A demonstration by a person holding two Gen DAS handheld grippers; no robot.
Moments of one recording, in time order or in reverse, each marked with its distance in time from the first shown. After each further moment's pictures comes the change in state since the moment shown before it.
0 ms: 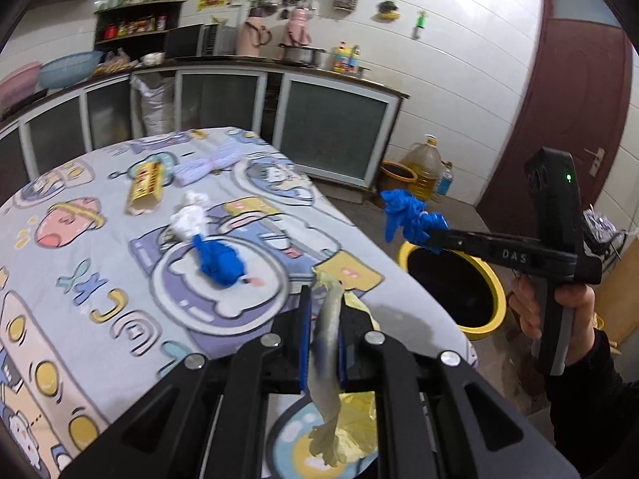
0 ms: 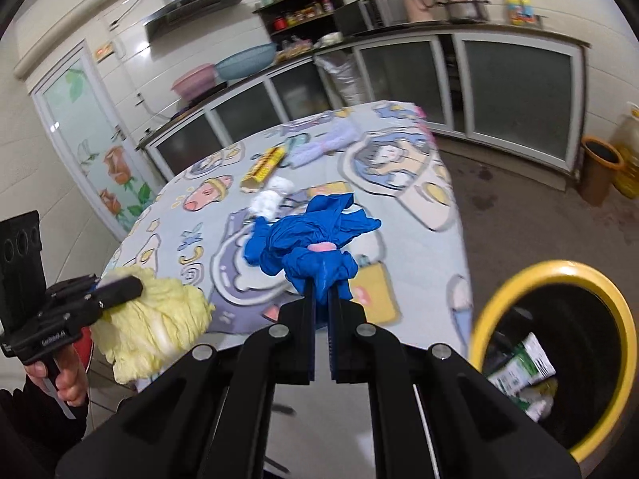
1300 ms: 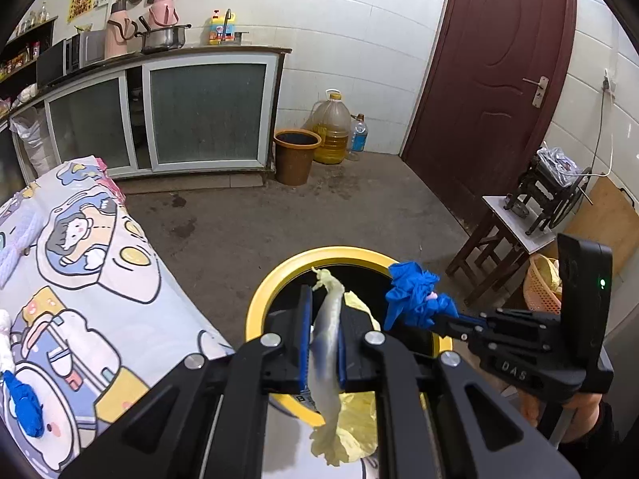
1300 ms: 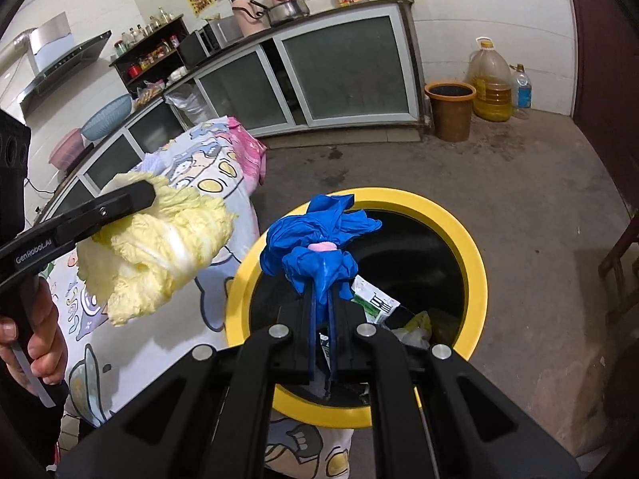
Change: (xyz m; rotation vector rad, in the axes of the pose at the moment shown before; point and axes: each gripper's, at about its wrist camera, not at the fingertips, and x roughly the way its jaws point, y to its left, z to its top) left arm 0.196 -0.197 0.076 0.230 0.130 -0.235; right arm -0.089 -0.177 -0.081 0.313 -0.063 -0.377
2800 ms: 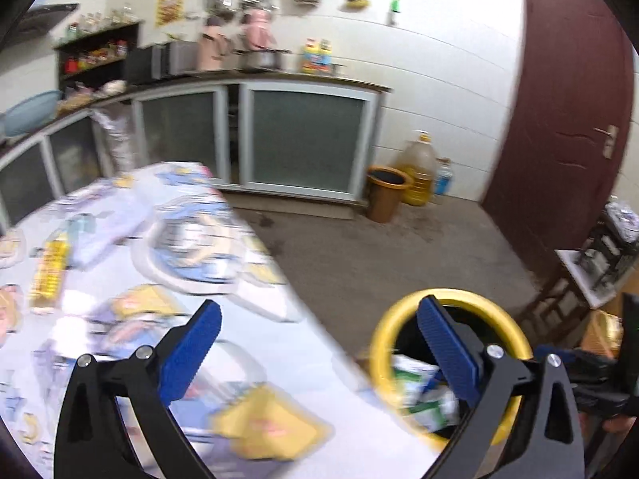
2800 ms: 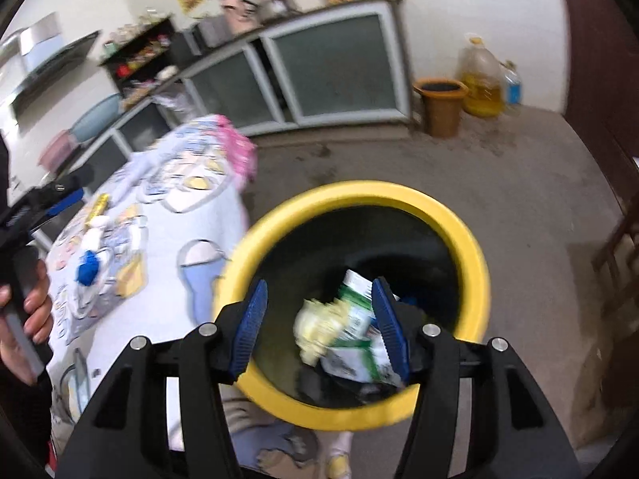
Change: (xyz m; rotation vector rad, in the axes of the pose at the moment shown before) left arm -0.056 0.102 -0.005 -0.141 -0.143 0.307; right arm 0.009 0.017 -0.005 -0.014 -0.012 -0.011
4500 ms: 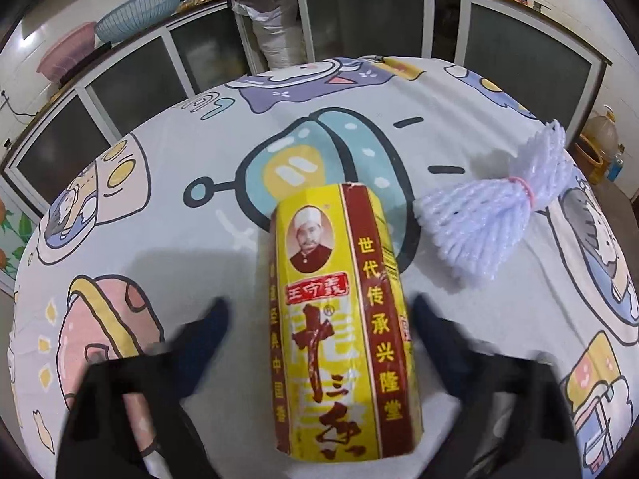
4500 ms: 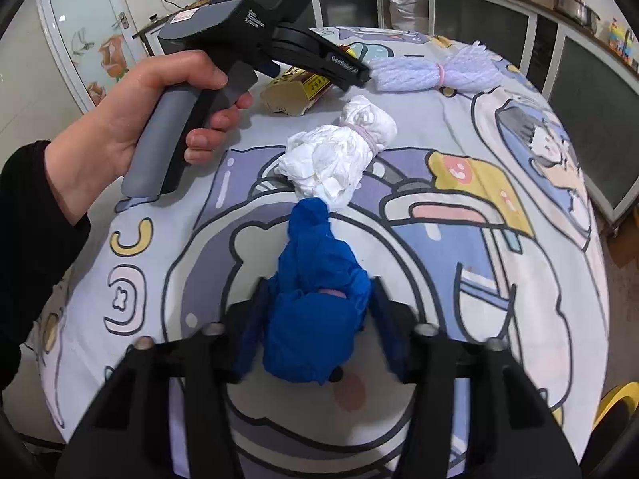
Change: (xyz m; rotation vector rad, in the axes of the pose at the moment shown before) left arm 0.129 0.362 0.010 -0.196 0.361 0.437; right arm 0.201 0.399 -0.011 -0.640 0.303 0.309
